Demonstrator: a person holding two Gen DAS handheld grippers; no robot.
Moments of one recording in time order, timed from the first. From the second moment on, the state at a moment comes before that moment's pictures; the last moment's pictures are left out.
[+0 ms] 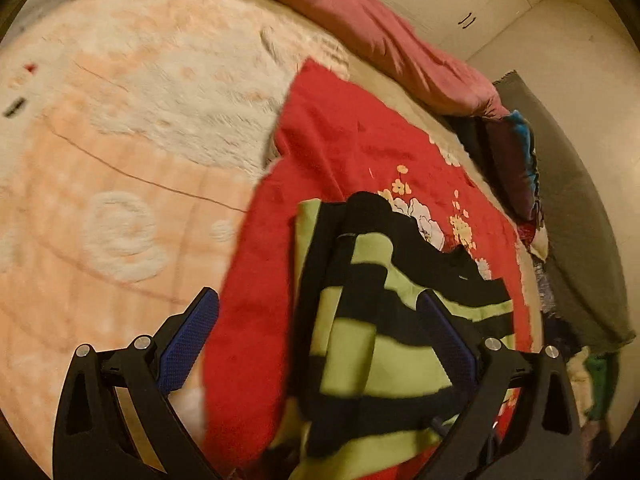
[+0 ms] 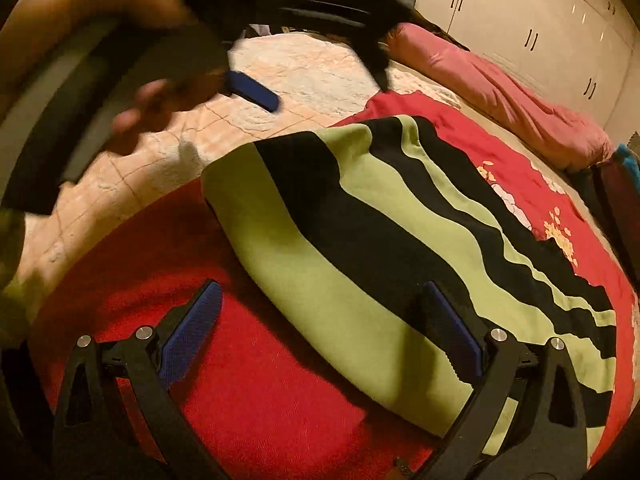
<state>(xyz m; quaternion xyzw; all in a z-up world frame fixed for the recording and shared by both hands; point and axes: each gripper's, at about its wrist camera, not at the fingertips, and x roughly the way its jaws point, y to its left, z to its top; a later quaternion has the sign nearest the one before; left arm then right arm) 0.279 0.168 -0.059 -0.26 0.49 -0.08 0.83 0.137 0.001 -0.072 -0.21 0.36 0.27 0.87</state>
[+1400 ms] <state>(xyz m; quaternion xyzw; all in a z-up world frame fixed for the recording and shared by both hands) 0.284 0.001 0.002 -0.31 0.45 -0.19 0.82 0.139 -0.145 -0.007 -0.02 0.31 0.32 0.90</state>
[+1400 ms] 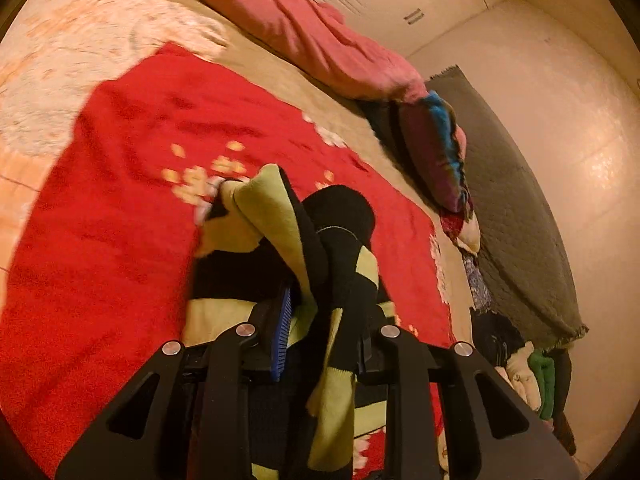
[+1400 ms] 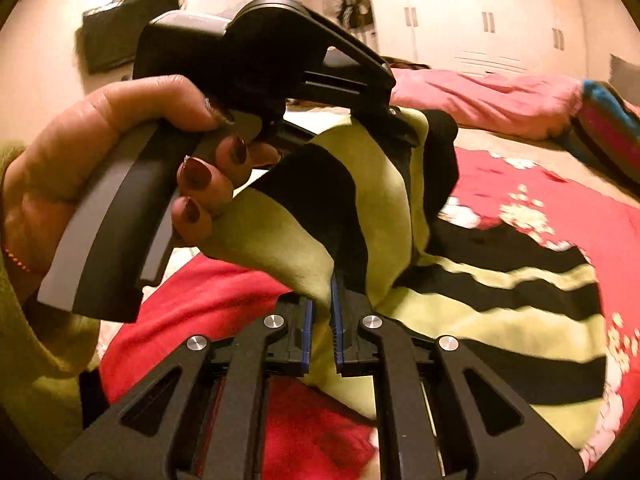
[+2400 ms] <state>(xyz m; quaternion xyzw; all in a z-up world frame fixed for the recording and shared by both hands) 0.210 -0.049 0.017 -0.09 0.43 -0.12 0.89 0.126 -0.319 -0.021 0.17 0.37 0.20 0.89</state>
